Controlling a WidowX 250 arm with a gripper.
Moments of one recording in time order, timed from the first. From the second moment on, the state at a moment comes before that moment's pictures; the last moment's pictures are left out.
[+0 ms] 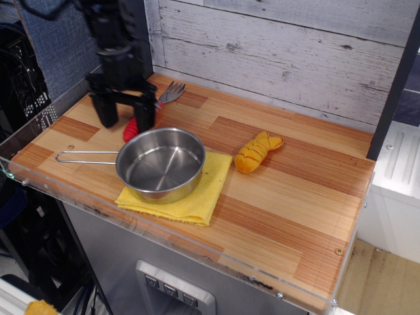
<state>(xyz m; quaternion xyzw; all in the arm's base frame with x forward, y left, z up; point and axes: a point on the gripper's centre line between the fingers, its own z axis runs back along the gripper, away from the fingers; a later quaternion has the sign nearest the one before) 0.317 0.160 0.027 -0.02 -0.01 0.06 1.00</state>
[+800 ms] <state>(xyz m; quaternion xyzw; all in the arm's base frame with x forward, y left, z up) 0.295 0.073 0.131 0.00 -0.08 -0.02 1.00</state>
